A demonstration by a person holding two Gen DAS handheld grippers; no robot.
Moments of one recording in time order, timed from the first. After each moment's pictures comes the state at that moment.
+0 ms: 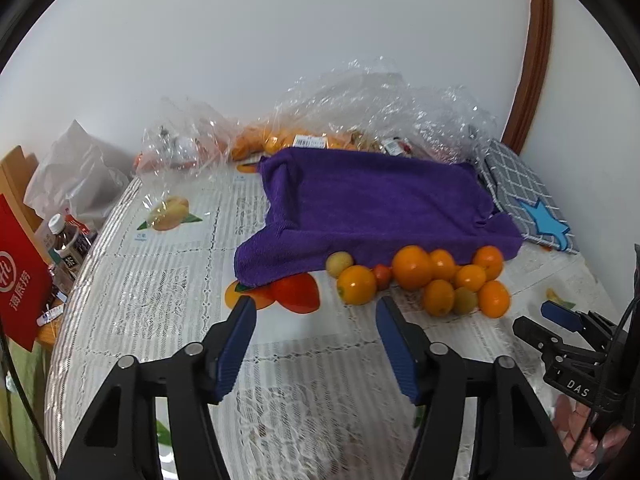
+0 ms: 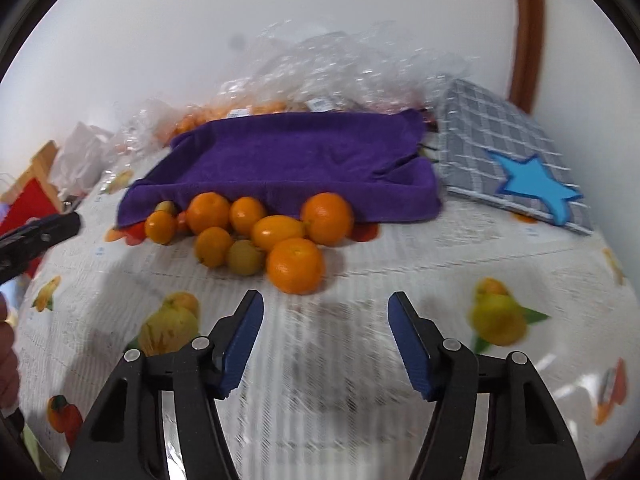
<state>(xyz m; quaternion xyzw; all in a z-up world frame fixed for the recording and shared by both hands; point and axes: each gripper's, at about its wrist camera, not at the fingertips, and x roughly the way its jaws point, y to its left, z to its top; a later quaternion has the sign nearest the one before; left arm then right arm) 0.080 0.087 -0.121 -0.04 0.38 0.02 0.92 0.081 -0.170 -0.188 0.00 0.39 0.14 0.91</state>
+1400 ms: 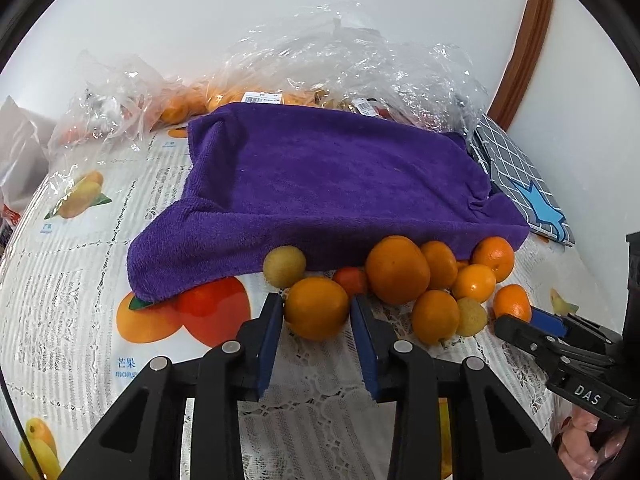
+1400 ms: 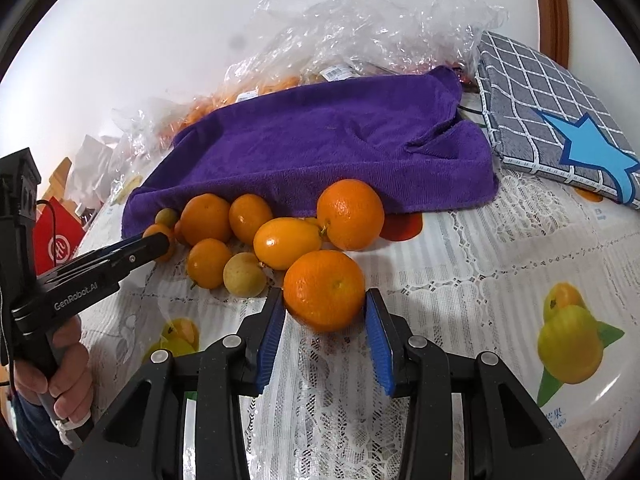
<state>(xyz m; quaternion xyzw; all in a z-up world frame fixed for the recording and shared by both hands) 0.142 0.060 -0.171 -0.07 0.42 -0.05 0.90 0.128 -0.168 -0.216 0.06 0.43 0.18 0.88</state>
